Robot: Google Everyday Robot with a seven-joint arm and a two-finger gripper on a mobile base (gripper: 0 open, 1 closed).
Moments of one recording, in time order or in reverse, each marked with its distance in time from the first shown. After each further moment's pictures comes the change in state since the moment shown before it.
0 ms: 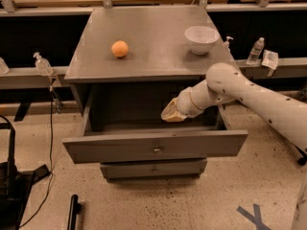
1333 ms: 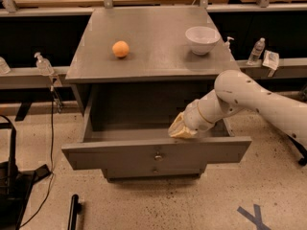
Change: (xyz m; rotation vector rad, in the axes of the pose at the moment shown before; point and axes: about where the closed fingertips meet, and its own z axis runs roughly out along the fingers) arm 0.003 0.076 -0.029 -0.100 0.059 0.003
